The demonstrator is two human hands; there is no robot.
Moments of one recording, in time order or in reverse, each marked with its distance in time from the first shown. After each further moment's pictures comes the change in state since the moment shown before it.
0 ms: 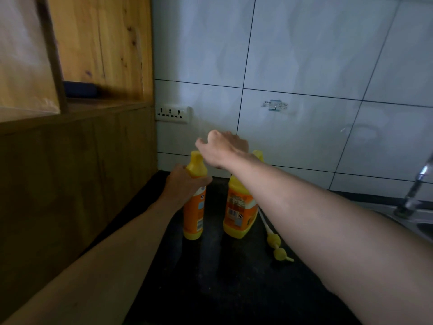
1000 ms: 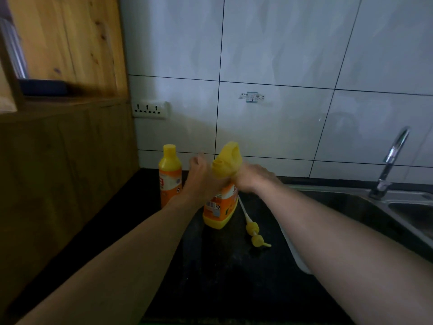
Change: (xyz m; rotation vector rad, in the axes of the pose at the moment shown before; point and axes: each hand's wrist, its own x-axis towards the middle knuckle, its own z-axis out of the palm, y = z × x) left_hand -0.023 0.030 0.090 0.406 -0.065 0.290; right_hand -0.060 0.116 0.016 -0.032 -0.327 0.338
